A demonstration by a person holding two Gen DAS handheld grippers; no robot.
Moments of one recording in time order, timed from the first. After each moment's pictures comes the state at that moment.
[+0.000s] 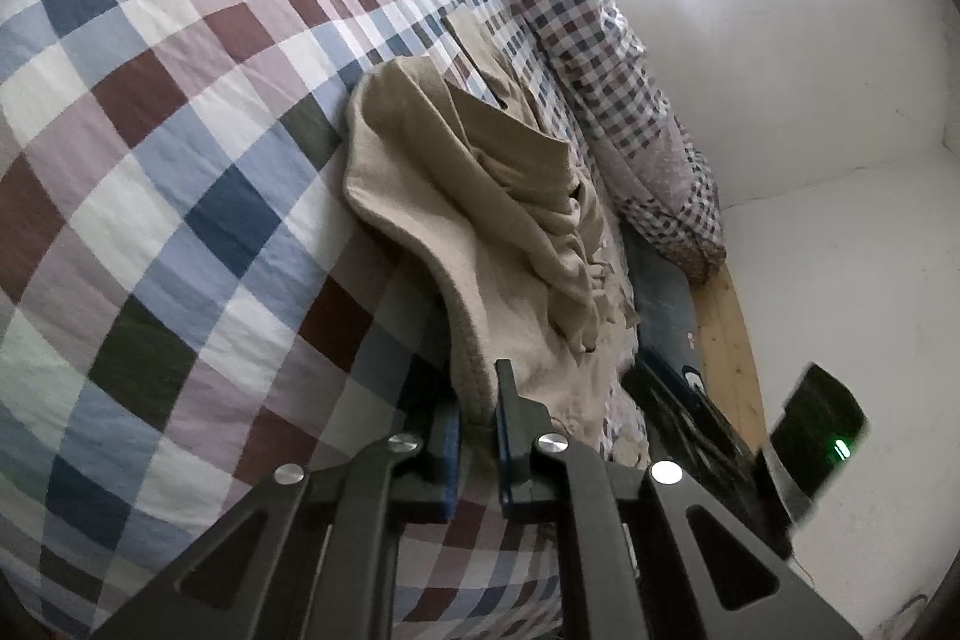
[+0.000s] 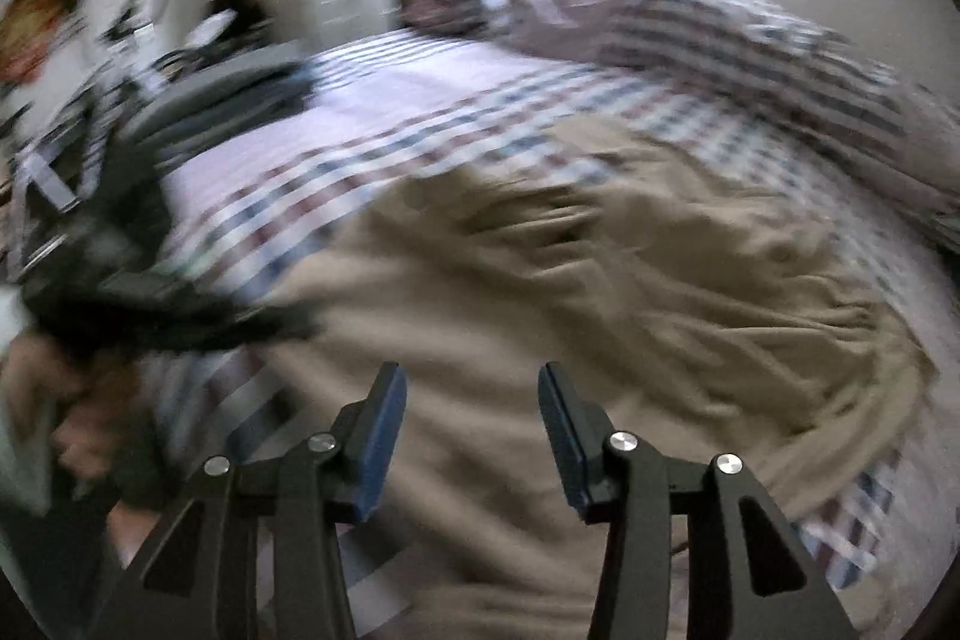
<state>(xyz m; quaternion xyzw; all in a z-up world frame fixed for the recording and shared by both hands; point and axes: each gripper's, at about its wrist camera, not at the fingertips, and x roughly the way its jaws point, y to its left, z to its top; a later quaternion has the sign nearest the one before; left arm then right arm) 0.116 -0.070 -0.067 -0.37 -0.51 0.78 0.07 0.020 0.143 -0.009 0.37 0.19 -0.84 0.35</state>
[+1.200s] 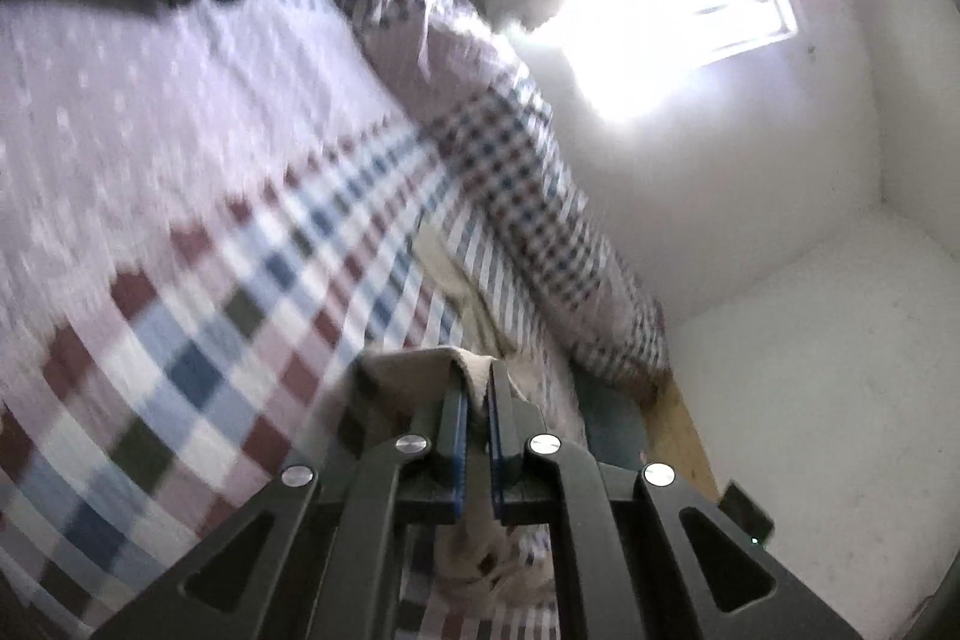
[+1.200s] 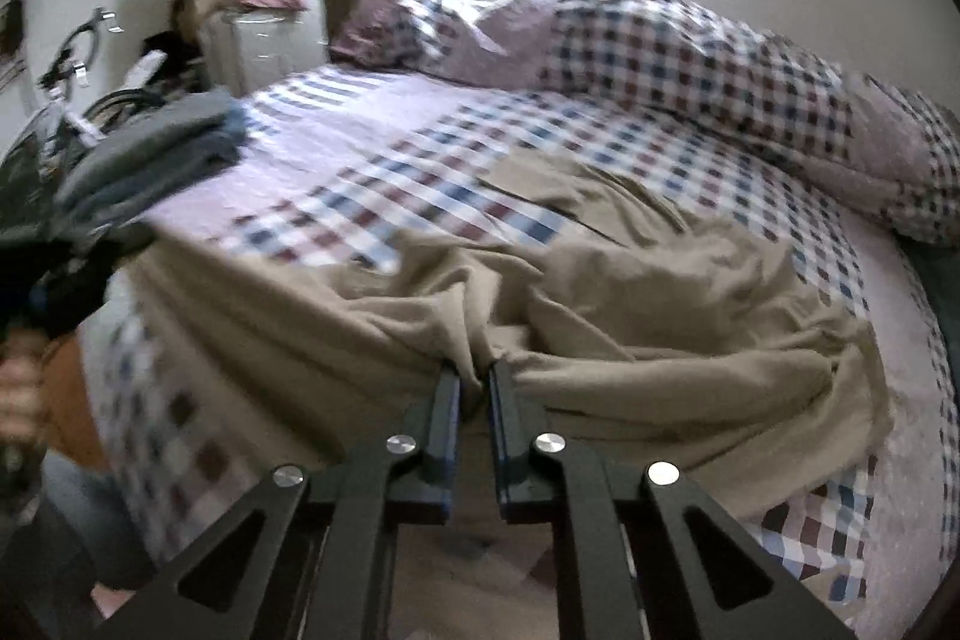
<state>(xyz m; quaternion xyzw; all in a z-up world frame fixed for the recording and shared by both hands) 0.155 -0.194 0.003 -0.18 -0.52 0.83 0.03 0.019 0.104 0.018 0.35 0.18 -0.85 0.36</state>
